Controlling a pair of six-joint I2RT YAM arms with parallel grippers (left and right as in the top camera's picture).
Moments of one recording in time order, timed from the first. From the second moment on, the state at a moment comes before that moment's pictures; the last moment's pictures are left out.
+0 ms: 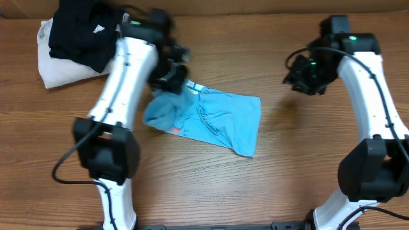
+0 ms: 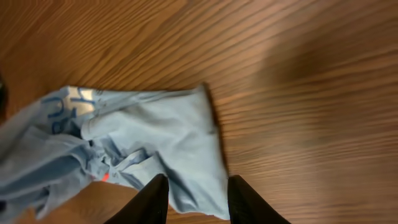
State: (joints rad) left arm -0.30 2.11 2.06 -1.48 0.27 0.10; right arm -0.04 1.87 1.73 -1.26 -0.35 0.41
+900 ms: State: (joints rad) left arm -0.69 2.19 2.19 -1.25 0.21 -0.10; right arm -0.19 1.87 1.73 -1.29 -0.35 0.31
